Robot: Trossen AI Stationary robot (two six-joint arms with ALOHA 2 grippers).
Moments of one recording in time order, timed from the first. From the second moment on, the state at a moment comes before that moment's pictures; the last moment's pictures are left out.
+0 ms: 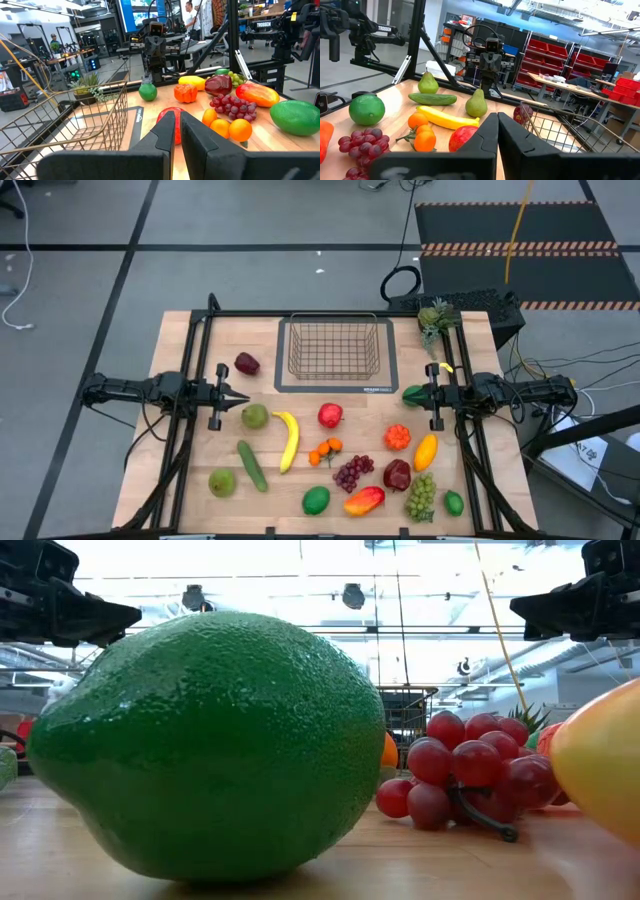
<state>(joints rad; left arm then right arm) -0.11 0.01 0.01 0.02 -0.01 0.17 0.12 0.00 0.01 0.07 0.05 -0.25</state>
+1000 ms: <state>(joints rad) -0.11 0.01 0.01 0.02 -0.01 0.17 0.12 0.00 0.01 0.25 0.05 -0.32</state>
